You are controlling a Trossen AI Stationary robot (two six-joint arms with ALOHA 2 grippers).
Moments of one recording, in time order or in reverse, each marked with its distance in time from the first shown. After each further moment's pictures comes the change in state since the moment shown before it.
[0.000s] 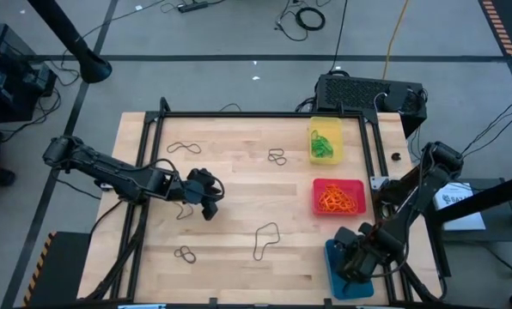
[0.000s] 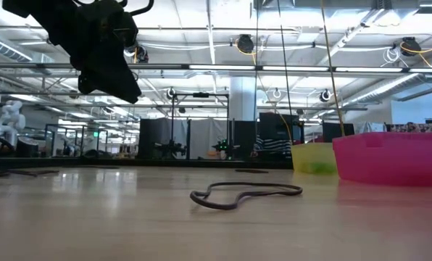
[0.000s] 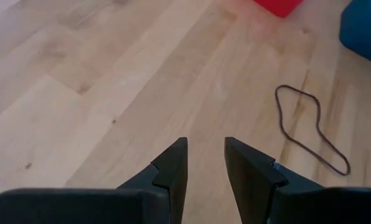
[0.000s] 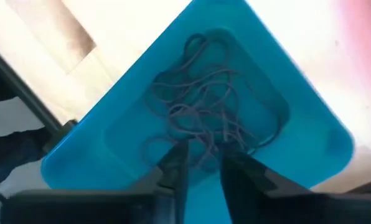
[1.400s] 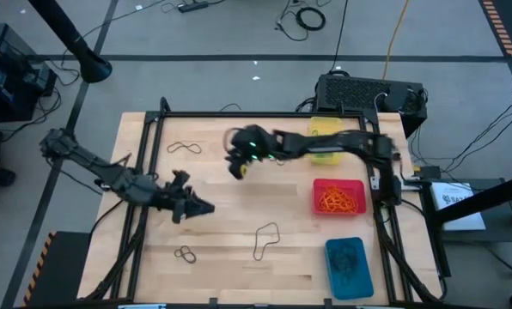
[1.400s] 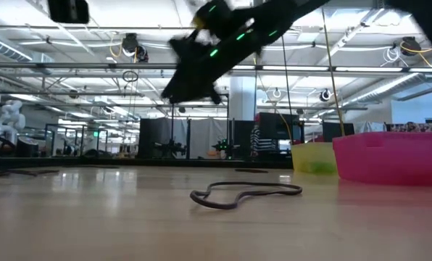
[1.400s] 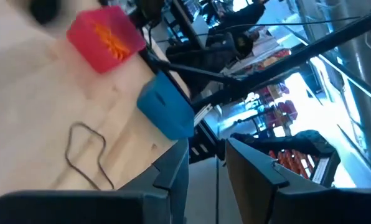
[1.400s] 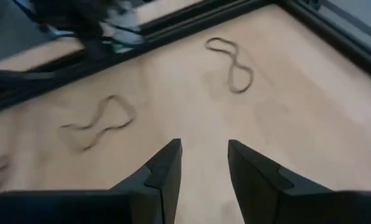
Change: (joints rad) left arm -0.211 -0.305 0.000 0.304 0.049 -0.382; right arm -1.081 0.504 0.458 0.868 -0.033 -1.301
